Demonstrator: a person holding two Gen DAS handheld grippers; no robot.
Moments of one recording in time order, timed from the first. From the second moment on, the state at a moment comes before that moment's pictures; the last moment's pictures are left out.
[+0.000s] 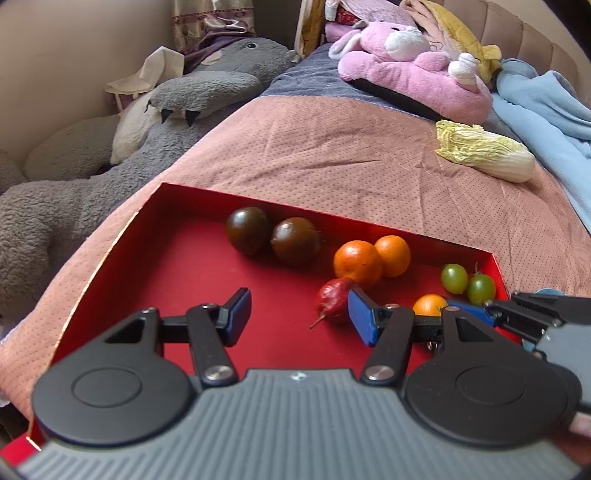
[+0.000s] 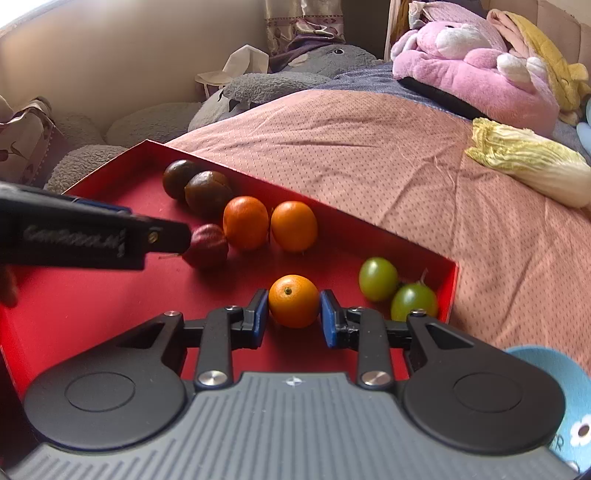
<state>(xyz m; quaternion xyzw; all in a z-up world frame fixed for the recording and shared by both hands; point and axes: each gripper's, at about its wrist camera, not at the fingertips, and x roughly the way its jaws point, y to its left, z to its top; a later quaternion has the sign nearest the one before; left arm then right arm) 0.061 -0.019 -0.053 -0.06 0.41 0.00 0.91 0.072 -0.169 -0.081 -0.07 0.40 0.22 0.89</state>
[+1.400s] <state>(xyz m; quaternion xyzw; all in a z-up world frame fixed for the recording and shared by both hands) 0.061 -0.042 -0.061 0.00 0.41 -0.01 0.91 -0.010 -0.190 -0.042 -0.05 0.39 0.23 0.89</state>
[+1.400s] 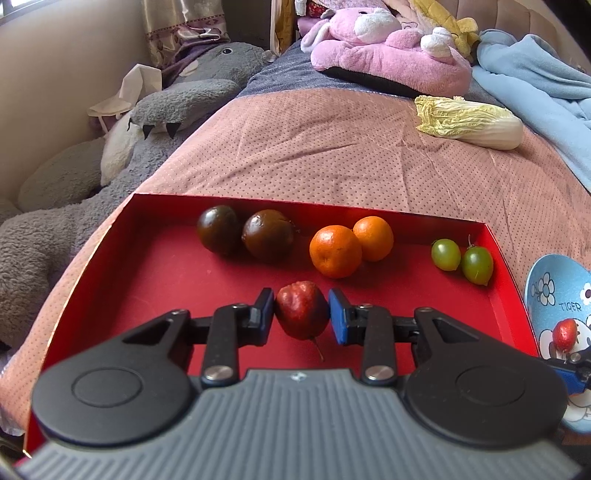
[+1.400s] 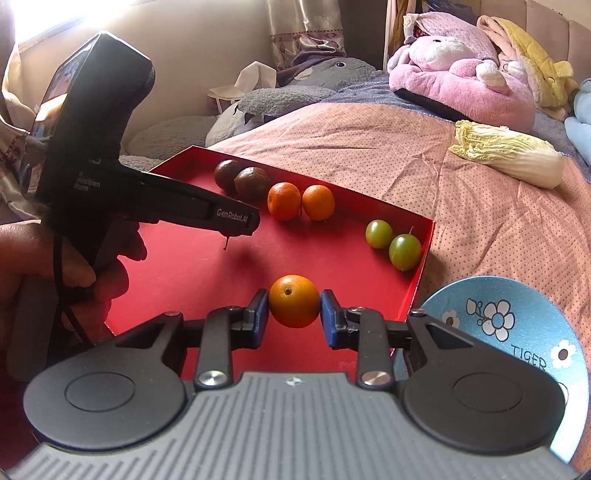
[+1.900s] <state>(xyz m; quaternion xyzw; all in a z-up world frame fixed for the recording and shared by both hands) 0.043 -0.040 -0.050 -0.01 0.39 0.00 0.92 -0.028 -0.181 -0.028 -0.06 0.38 0.24 0.89</state>
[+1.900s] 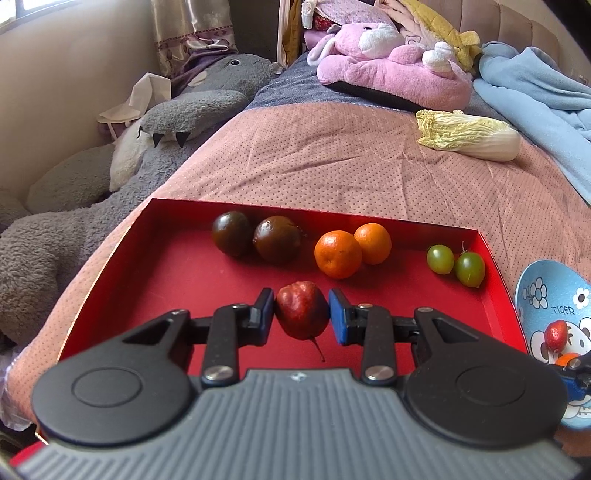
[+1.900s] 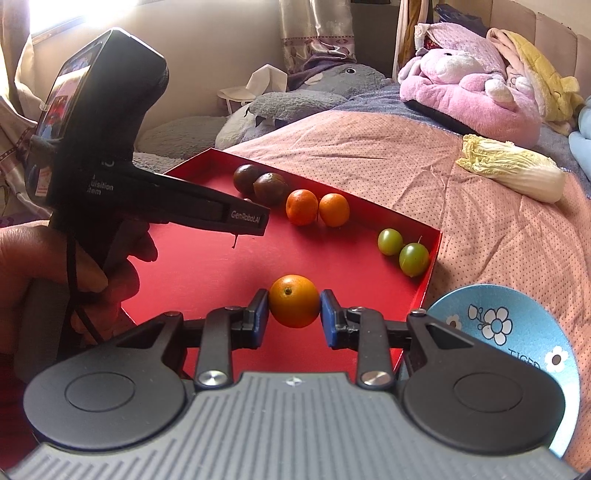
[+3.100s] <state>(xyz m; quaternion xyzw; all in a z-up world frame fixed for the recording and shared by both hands) 0.027 -0.049 -0.042 0.01 0.37 -0.01 0.93 -0.040 -0.195 -0.022 -0.06 0.37 0.23 0.90</state>
